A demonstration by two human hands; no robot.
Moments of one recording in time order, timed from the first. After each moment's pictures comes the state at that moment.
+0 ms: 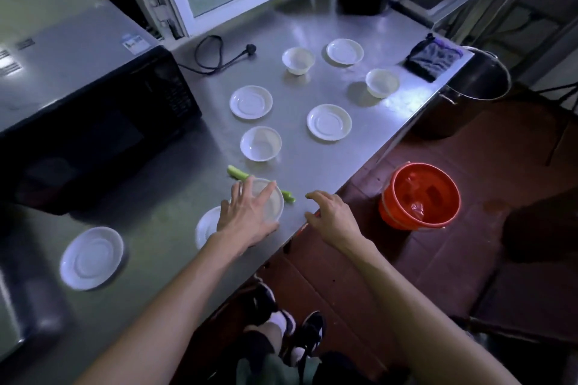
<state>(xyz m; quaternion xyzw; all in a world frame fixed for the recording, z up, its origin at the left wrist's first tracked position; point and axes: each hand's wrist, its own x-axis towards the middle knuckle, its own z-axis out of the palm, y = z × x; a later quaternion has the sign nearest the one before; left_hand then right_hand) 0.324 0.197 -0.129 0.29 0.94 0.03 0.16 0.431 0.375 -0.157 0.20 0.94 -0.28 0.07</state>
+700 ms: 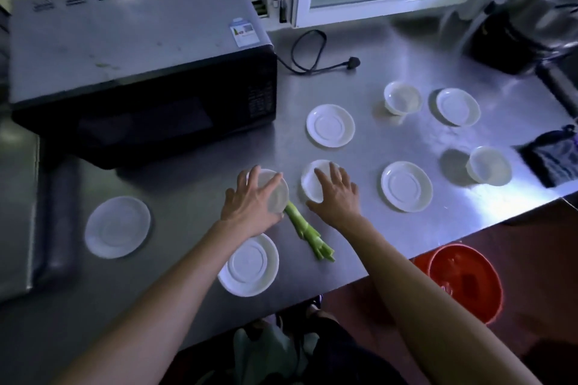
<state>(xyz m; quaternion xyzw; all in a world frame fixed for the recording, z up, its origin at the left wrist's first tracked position) 0.199 0.159 -0.151 0.12 0.97 0.10 0.19 0.206 0.371 -0.176 0.04 0.97 -0.12 0.19</state>
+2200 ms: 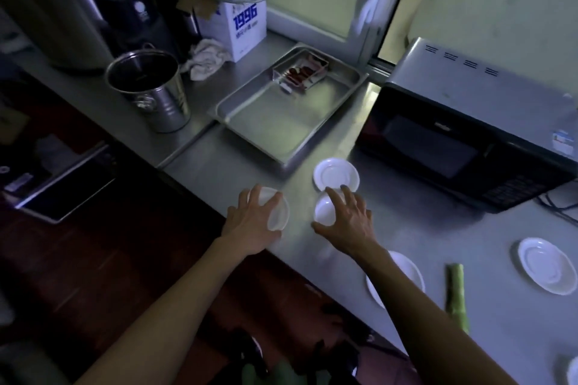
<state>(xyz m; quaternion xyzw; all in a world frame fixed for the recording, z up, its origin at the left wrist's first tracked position) 0.506 -0.109 -0.116 -0.32 0.92 0.19 0.10 0.338 0.052 -0.116 -0.39 0.90 -0.12 0.15</state>
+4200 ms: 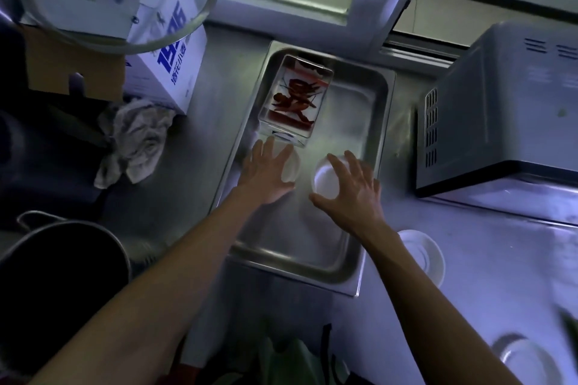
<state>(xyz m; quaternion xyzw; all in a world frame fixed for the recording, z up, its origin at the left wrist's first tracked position) 0.187 -0.499 -0.190 -0.12 0.96 0.17 0.18 0.158 -0.295 -0.139 -0.19 0.96 -0.15 0.16</state>
